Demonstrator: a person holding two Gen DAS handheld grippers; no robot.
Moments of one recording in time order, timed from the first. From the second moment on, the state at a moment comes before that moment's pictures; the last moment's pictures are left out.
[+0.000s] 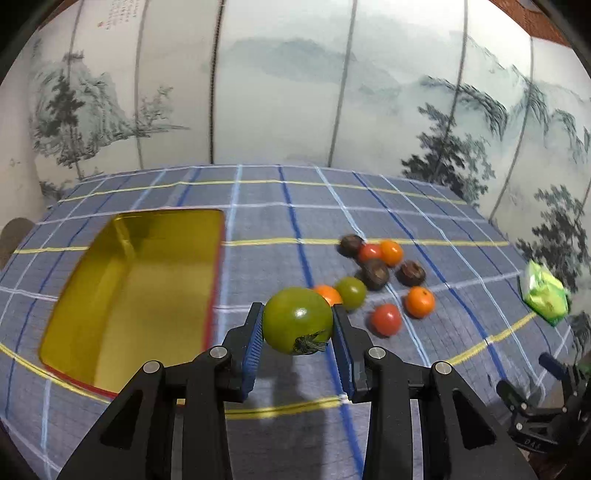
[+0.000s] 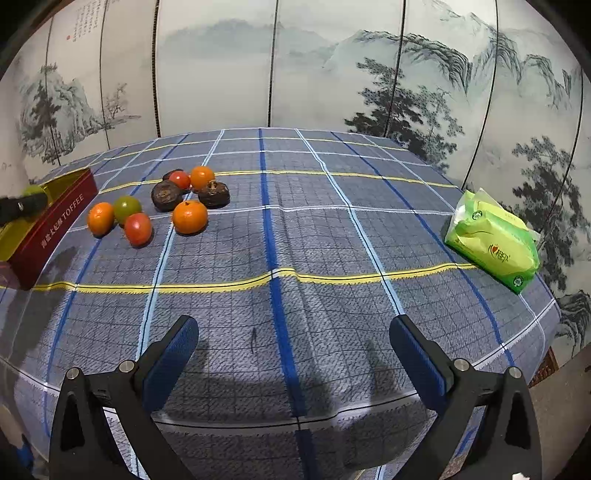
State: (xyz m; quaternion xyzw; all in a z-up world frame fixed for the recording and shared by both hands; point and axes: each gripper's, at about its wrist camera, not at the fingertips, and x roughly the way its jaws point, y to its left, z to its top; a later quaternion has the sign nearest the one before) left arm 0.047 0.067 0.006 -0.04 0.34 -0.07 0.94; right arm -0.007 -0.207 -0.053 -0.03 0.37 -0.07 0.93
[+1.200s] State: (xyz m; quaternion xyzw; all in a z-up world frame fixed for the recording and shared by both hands) left arm 0.065 0.201 -0.022 -0.08 0.36 0.07 0.93; right arm -0.005 -0.189 -0.055 -0.04 0.38 -0.05 0.92
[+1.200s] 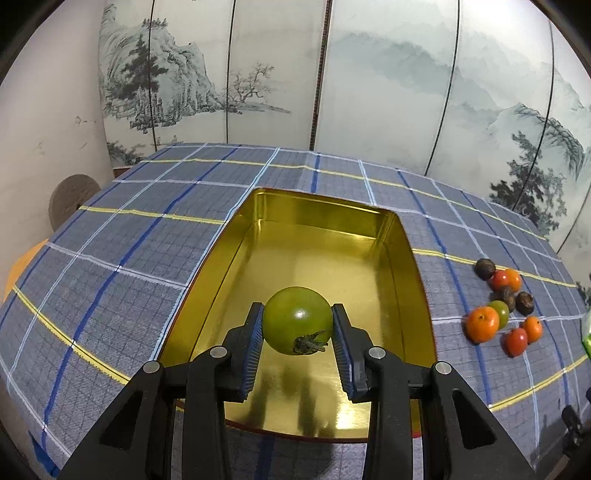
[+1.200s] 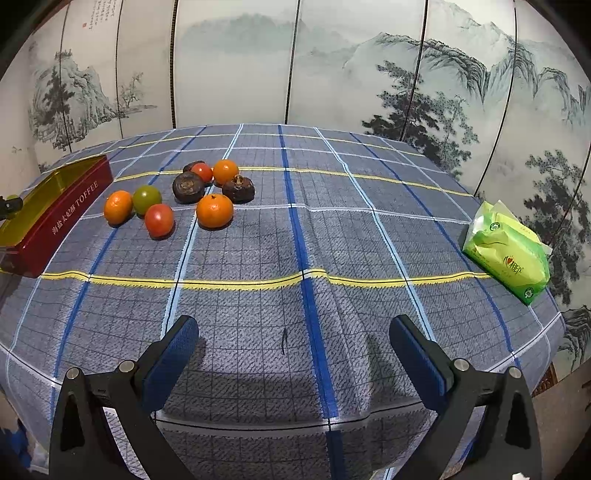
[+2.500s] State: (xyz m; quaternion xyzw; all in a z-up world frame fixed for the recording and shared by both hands) left arm 0.085 0.211 -0.061 -0.05 0.38 0.09 0.92; right arm -0.001 -0.175 -0.064 -0.06 0.39 -0.05 0.92
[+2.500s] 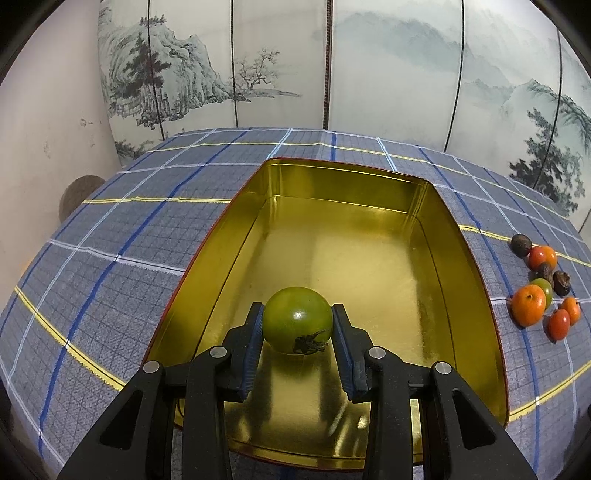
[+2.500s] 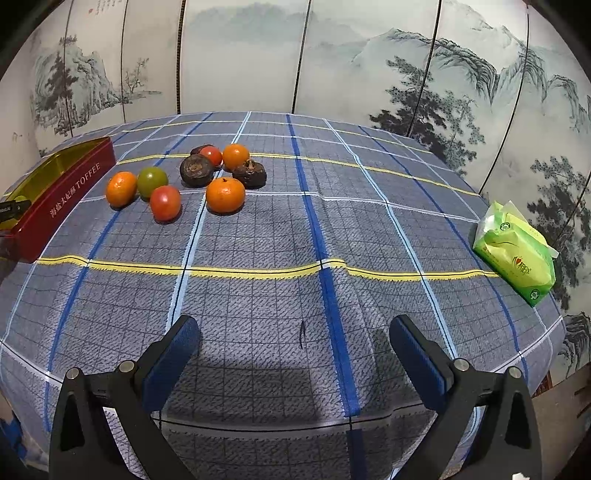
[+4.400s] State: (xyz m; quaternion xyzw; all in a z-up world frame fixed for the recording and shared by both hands) left arm -0.153 0.232 0.000 -0.06 0.24 0.06 0.97; right arm 0.128 -0.134 -0.063 -0.09 0.39 0.10 0.91
